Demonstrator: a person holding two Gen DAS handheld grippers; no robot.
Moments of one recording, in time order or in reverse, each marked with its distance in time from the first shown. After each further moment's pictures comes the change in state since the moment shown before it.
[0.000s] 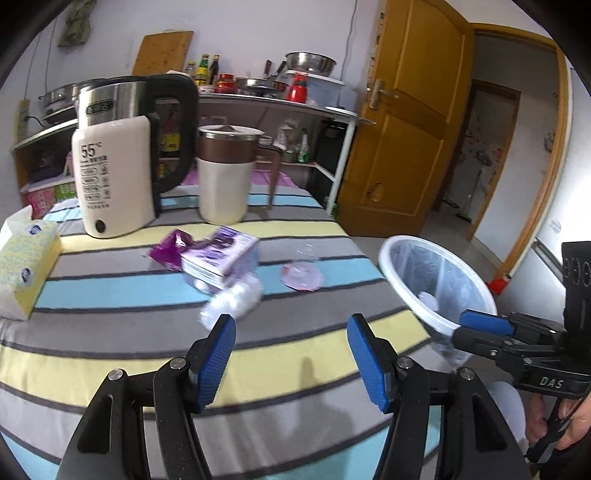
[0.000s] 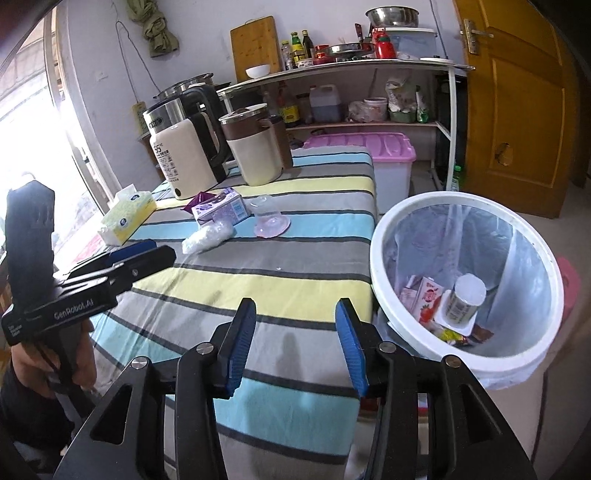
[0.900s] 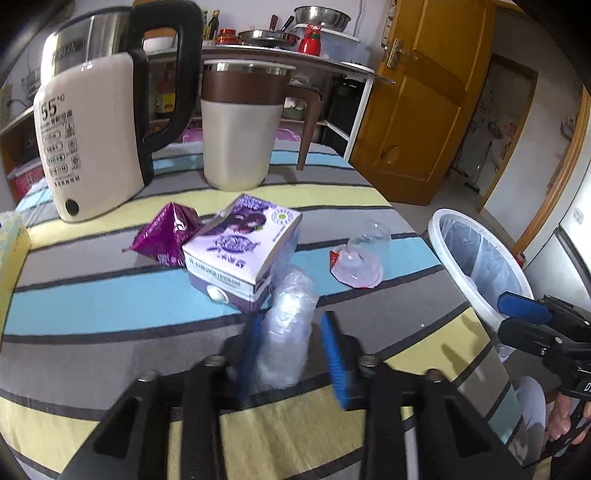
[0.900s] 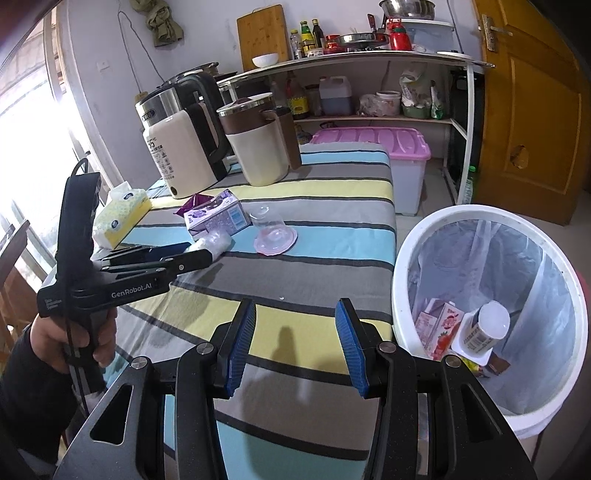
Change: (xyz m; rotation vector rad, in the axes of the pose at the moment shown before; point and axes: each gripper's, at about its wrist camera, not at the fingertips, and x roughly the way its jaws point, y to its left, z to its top) left arm 0.078 0.035 0.015 -0.006 0.187 -0.005; right arm 0.040 0.002 0.027 -0.025 0.040 0.021
